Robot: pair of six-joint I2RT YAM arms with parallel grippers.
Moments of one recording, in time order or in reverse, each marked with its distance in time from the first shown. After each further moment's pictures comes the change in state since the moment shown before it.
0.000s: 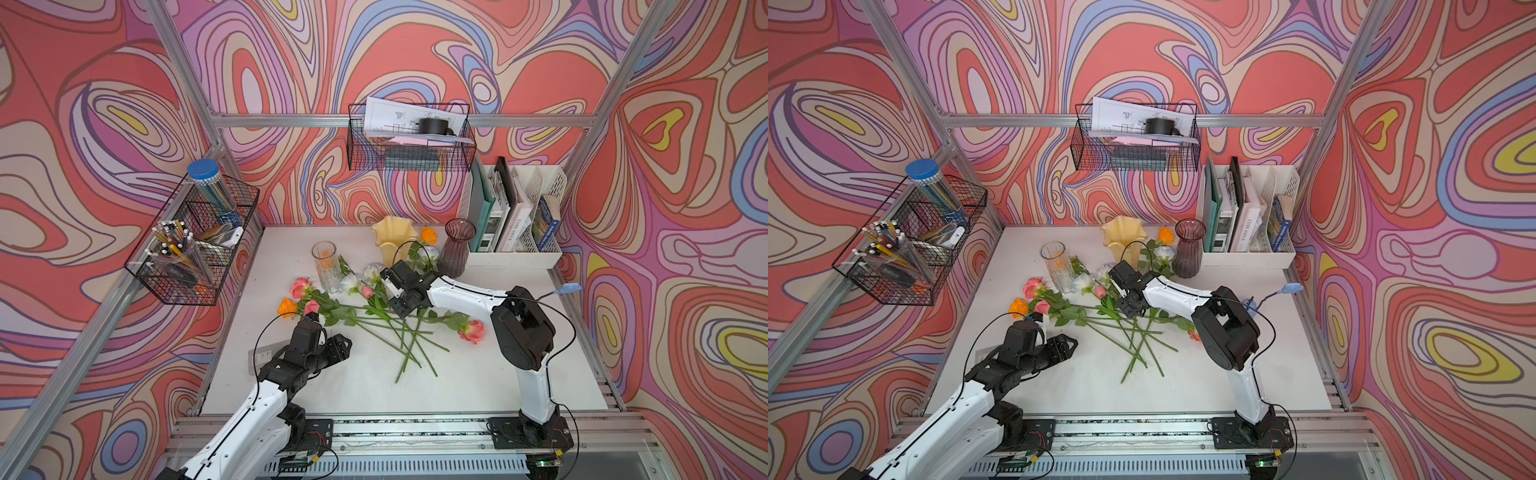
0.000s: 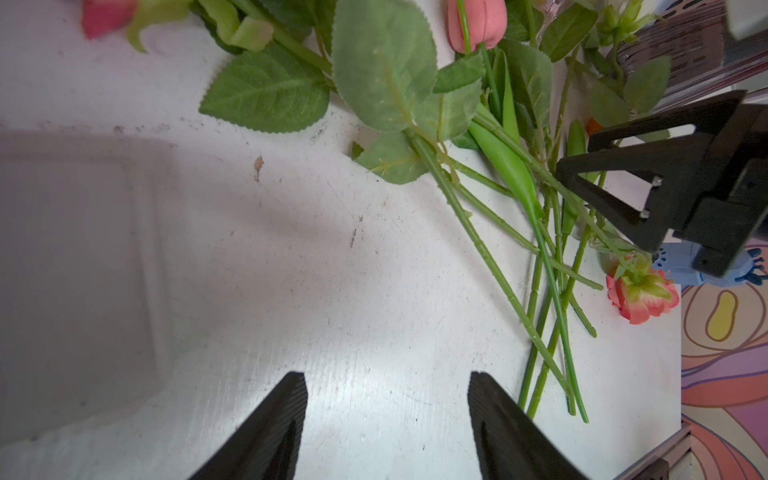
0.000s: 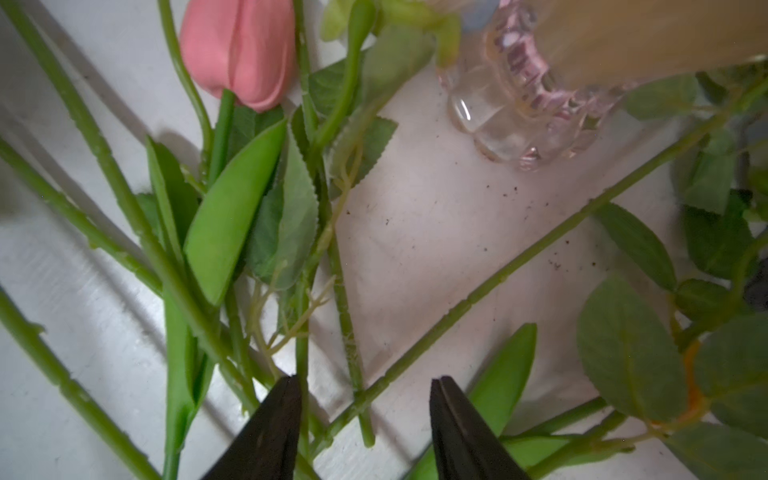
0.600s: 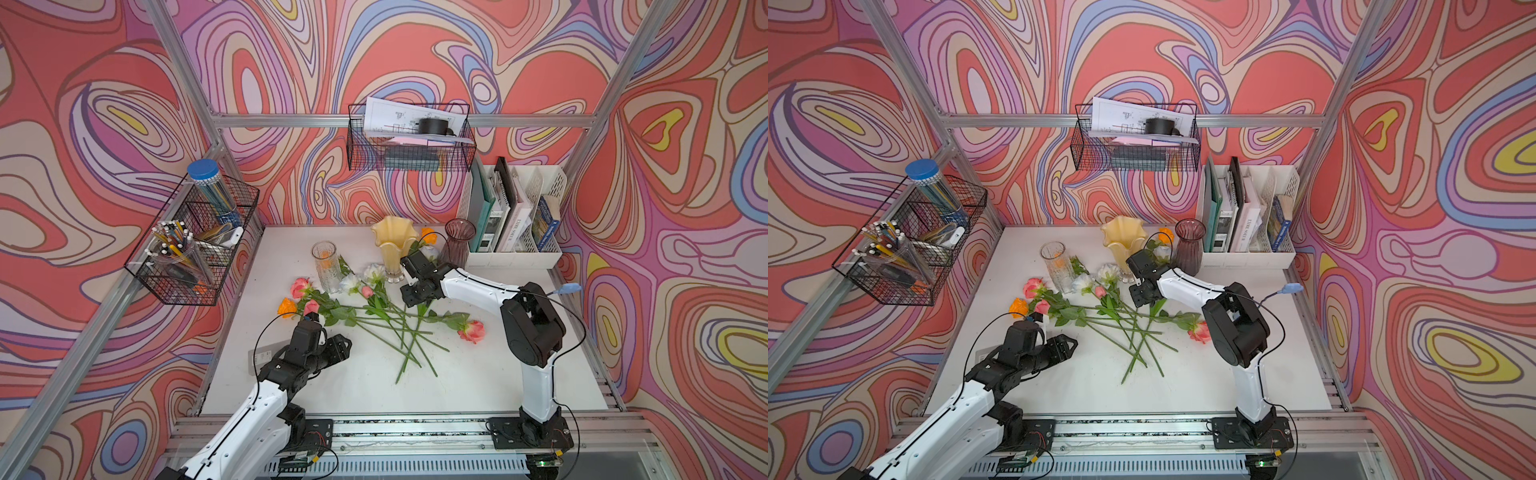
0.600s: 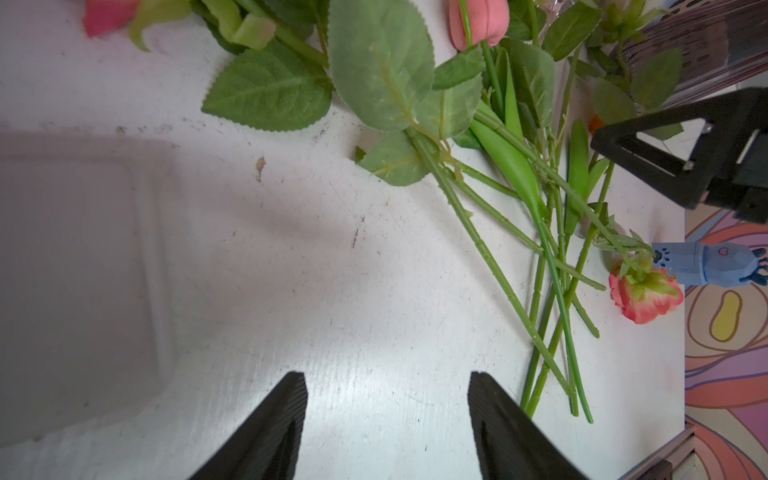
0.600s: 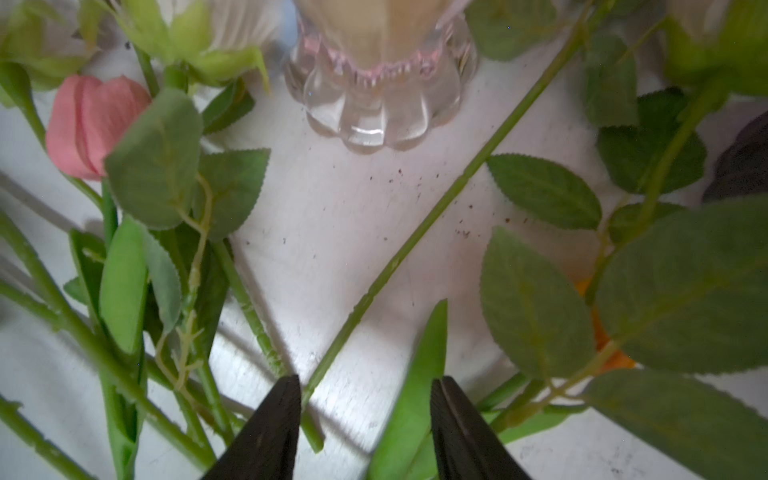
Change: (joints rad) left arm 0.000 0.006 0.000 0.000 -0.003 0.004; right arm -0.096 -0.047 -0.058 0.032 -0.071 0.185
